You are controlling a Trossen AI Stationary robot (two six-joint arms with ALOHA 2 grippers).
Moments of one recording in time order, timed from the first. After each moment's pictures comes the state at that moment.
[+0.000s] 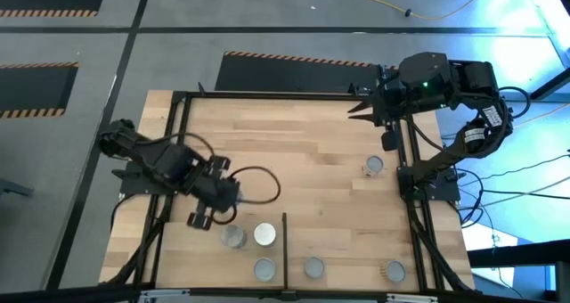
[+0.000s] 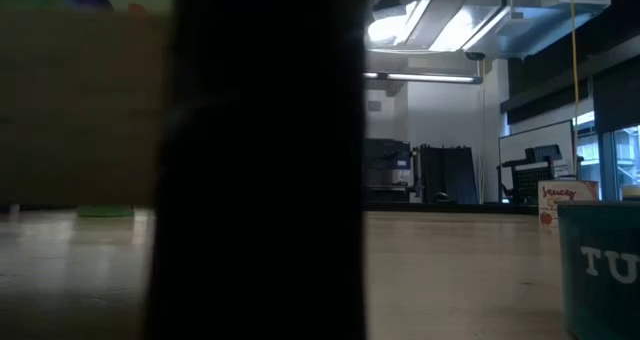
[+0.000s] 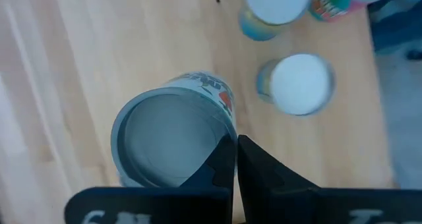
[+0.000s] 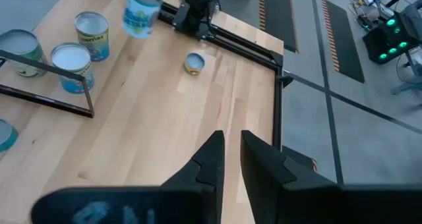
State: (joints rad) left arm -0.47 1.57 1.85 -1.57 -0.08 -0.29; right arm -0.06 1.50 2.31 -1.44 0.02 -0.45
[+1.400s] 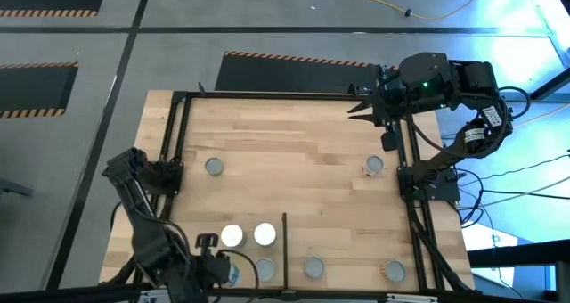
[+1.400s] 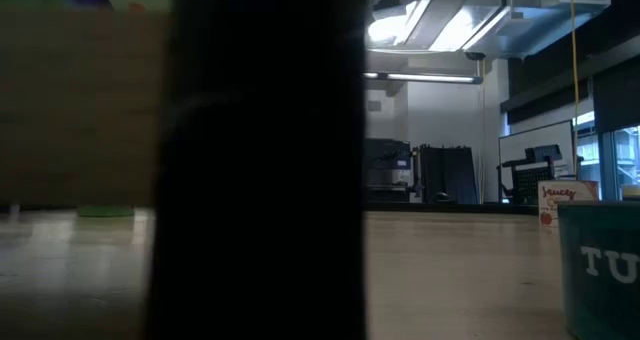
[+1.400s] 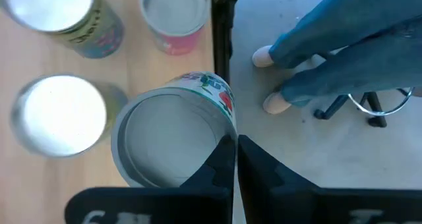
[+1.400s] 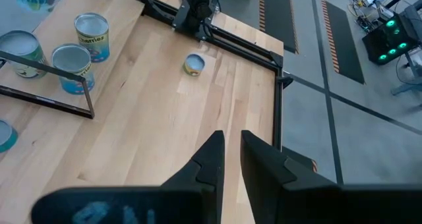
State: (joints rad) left arm -0.92 1.82 1.91 -1.22 -0.16 -0.94; right arm -0.06 1.50 2.31 -1.44 0.02 -0.45
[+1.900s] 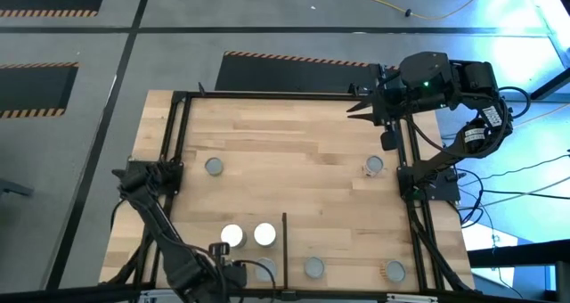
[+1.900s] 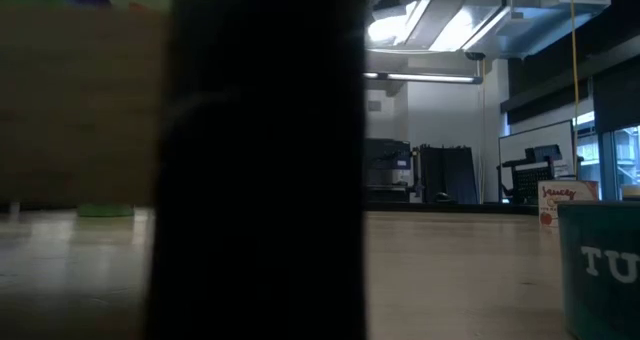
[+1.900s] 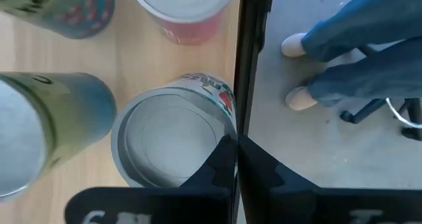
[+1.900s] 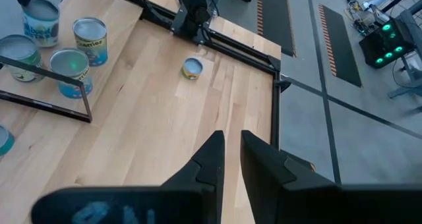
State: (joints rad) left arm -0.88 2.00 1.91 -1.19 -0.14 -1.02; right arm -0.06 1.50 2.31 -1.42 0.03 -0.45
